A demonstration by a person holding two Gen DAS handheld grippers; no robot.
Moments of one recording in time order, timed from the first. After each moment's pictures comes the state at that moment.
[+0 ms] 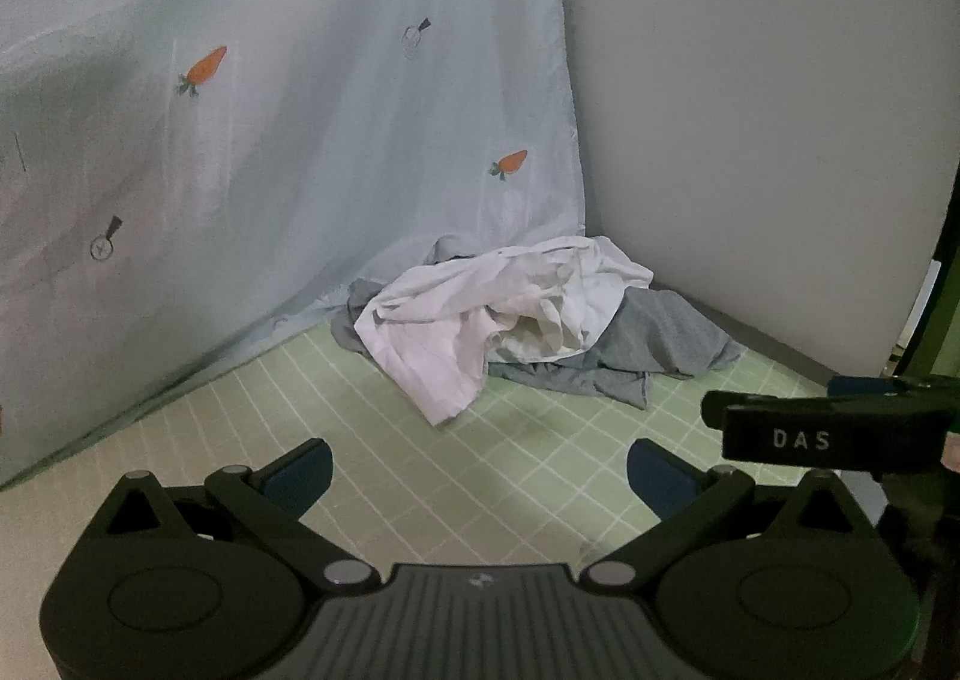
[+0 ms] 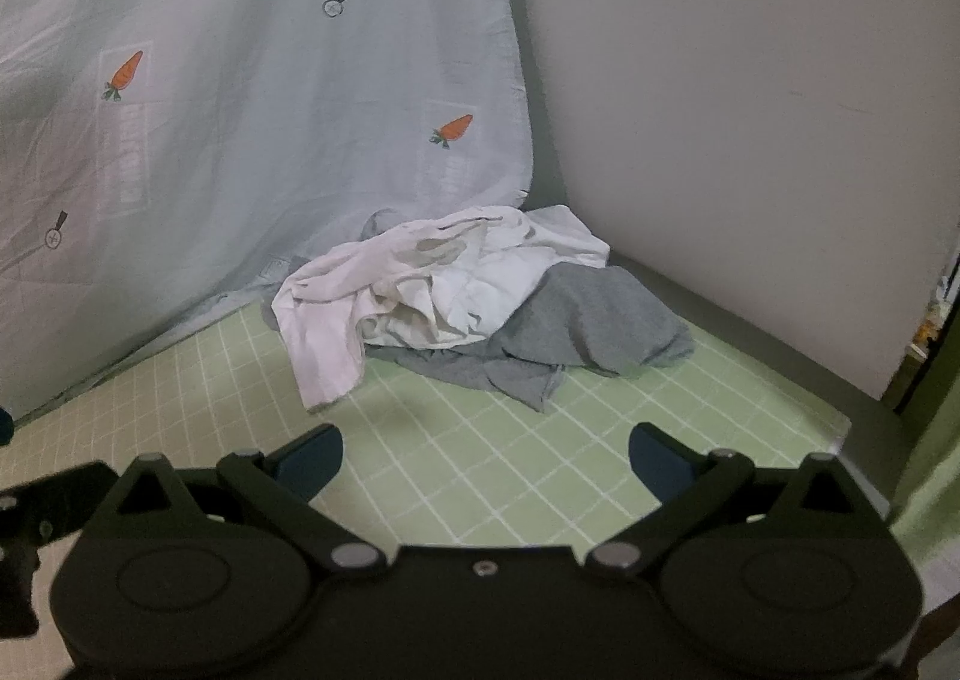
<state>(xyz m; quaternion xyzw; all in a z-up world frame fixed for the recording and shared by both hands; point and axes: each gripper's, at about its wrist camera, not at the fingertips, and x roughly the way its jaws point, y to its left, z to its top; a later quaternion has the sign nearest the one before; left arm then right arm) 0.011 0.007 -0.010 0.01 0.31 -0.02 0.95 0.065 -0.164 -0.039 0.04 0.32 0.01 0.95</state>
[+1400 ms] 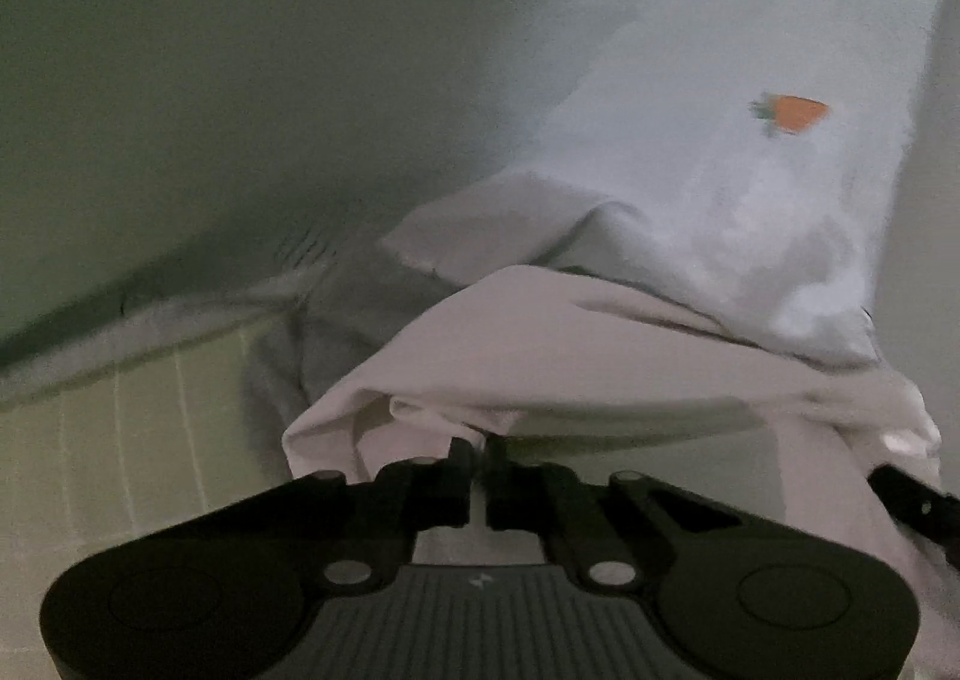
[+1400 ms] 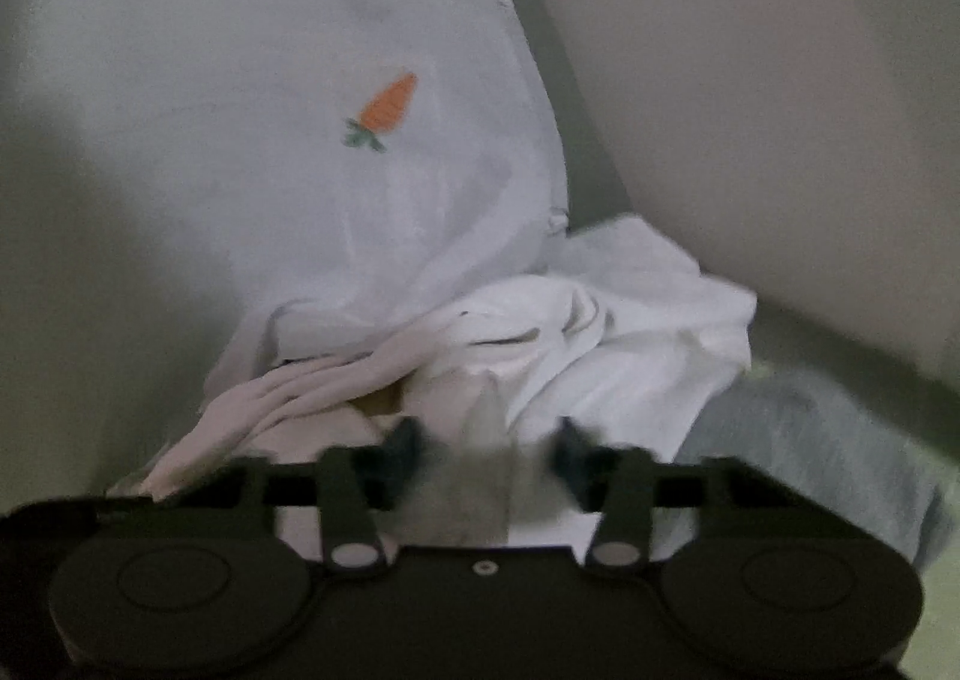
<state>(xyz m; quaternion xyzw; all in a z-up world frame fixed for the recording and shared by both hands) 0.412 0.096 -0.157 -0.14 0.42 0.04 0.90 0.386 -0.176 -0.129 0.14 0.34 0.00 0.93</state>
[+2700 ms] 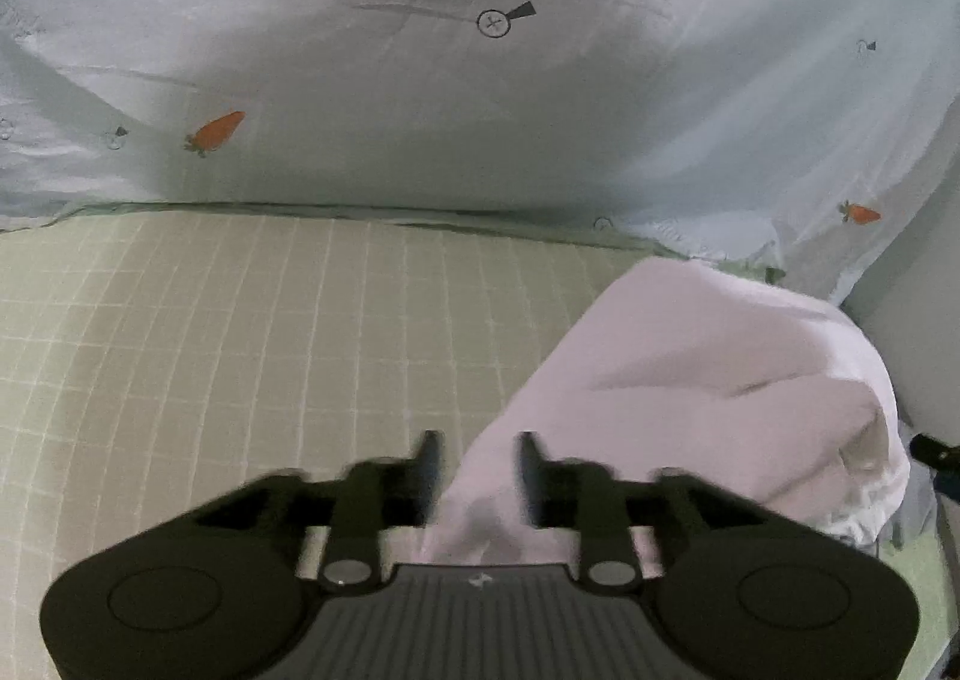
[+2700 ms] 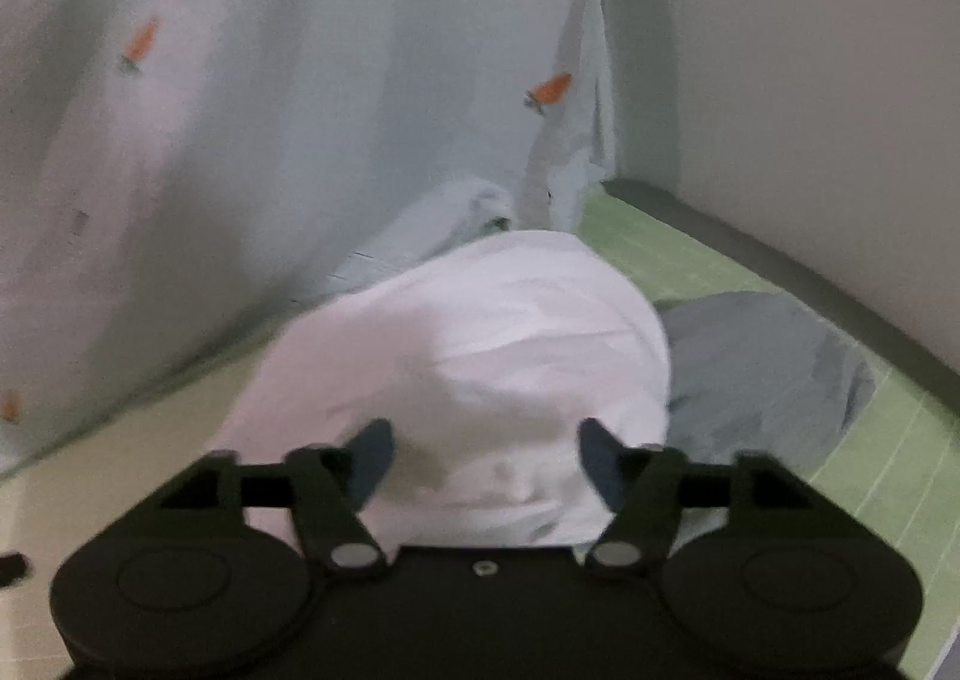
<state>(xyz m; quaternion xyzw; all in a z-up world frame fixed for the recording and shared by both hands) 0.029 0.207 -0.063 -0.20 0.38 0.20 0.88 0.177 -0.140 -0.091 0.05 0.35 0.09 0.93</state>
